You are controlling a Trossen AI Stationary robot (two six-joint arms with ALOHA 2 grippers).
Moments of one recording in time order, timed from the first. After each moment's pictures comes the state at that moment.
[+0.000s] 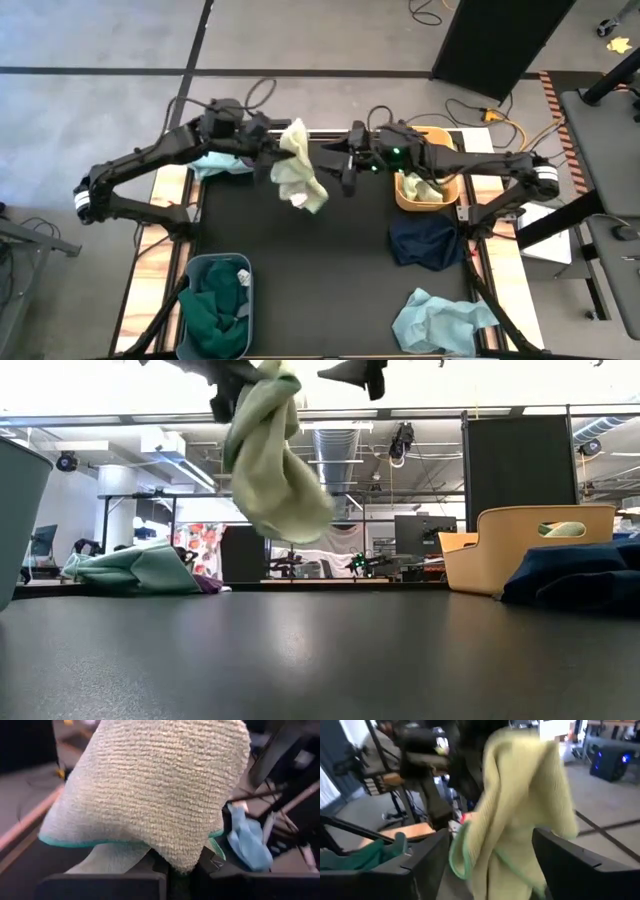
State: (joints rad) left arm 0.46 1.19 1.20 -0.41 0.38 -0.20; right arm -0.18 1.47 1.29 0.03 -0.03 0.11
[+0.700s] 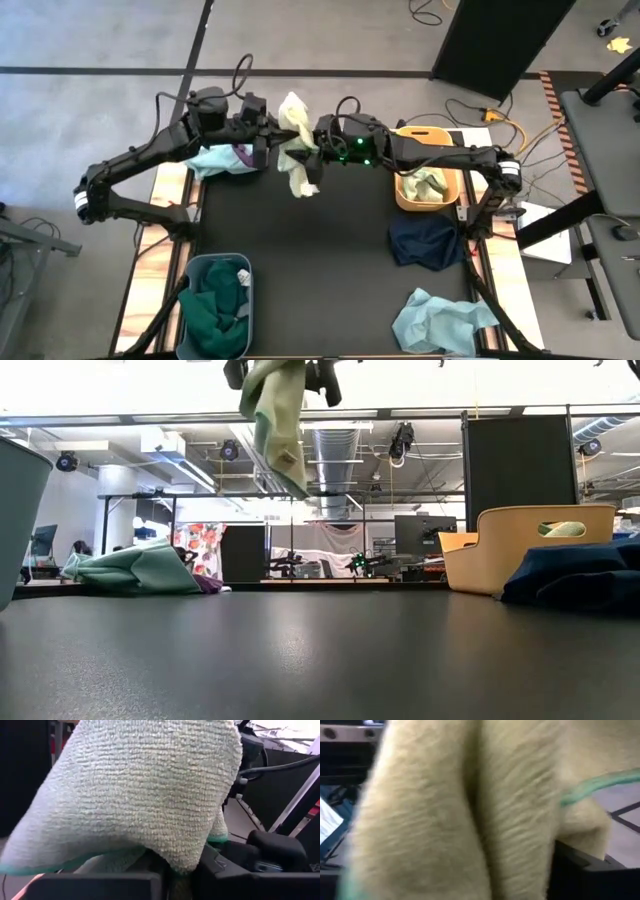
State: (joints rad) left arm 0.46 1.19 1.27 -0.18 0.37 -0.26; right arm -0.20 1.75 1.62 -0.01 0.00 0.27
